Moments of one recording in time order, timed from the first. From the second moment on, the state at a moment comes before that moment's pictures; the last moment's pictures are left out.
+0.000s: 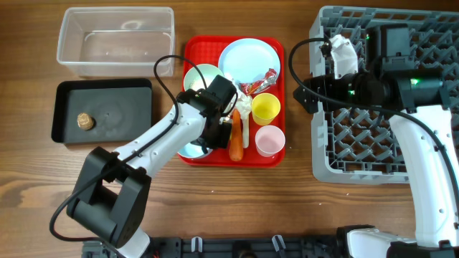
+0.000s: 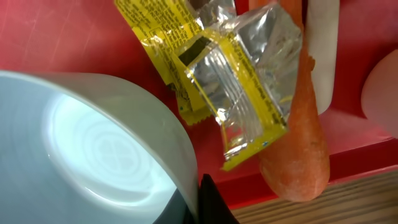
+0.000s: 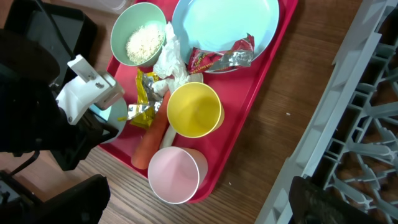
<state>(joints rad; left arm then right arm) -0.57 1.78 1.20 -0.90 0.06 -0.30 0.08 1.44 1.49 -1.14 -0.42 -0.13</state>
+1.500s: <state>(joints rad) -0.57 1.94 1.44 -0.89 0.05 -0.11 0.08 1.44 1.48 -1.11 -0.40 -0.13</state>
